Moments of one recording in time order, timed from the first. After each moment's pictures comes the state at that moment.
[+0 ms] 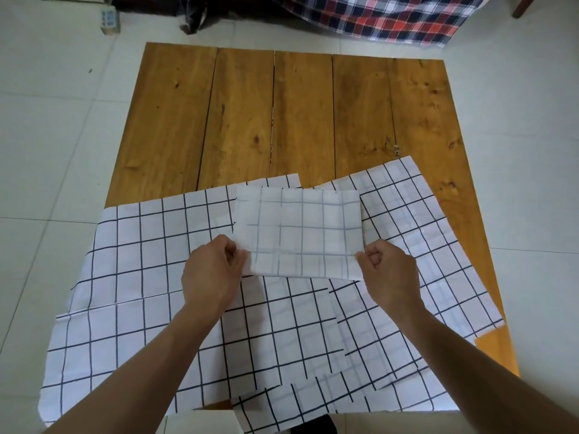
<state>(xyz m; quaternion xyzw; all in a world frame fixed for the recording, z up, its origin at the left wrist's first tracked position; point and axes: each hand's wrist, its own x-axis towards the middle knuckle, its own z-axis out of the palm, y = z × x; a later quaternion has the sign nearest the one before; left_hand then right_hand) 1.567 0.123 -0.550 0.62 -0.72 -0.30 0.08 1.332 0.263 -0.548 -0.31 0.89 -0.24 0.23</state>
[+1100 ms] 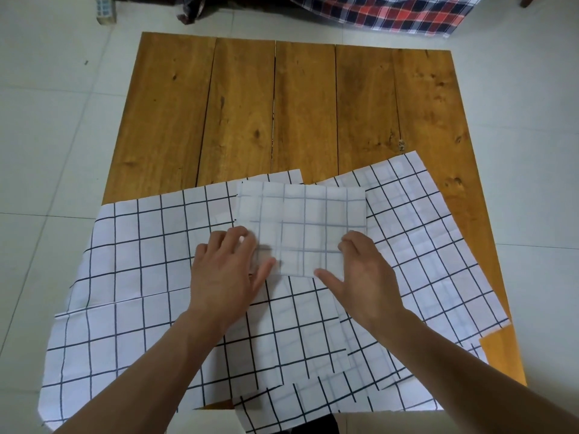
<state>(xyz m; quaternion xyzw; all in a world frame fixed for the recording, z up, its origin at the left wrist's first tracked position) 1.571 0.132 -0.562 0.43 -0.89 -0.10 0.05 1.362 0.258 -0.562 -0.57 0.81 -0.12 0.07</state>
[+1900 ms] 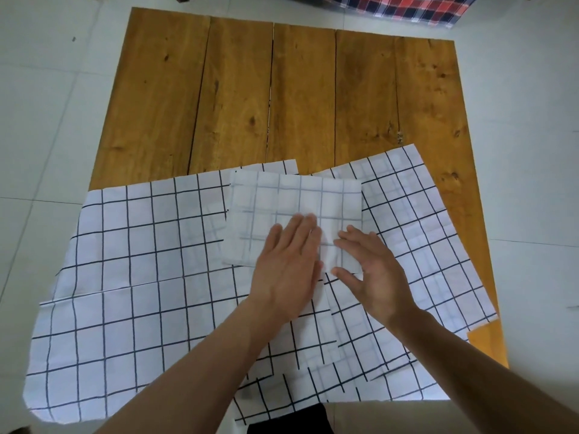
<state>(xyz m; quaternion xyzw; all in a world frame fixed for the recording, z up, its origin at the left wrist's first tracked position) 1.495 0.178 -0.572 0.33 -0.93 -0.18 -0.01 1.329 0.283 -0.575 -0.57 0.77 -0.23 0.19</state>
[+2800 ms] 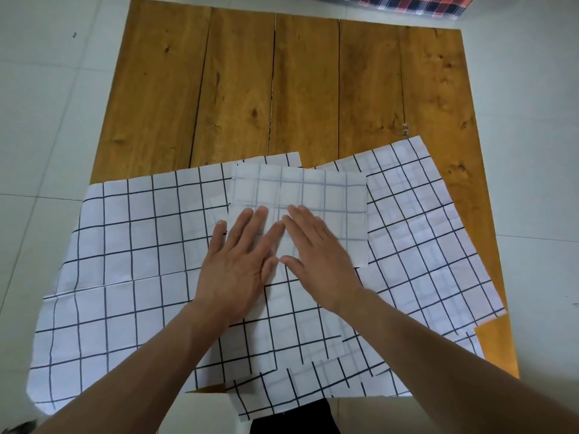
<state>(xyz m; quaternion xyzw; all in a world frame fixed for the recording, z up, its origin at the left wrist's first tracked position) 1.570 0.149 -0.589 0.35 -0.93 -0.11 -0.06 1.392 0.227 -0.584 -0.66 0.72 -0.10 0.18</state>
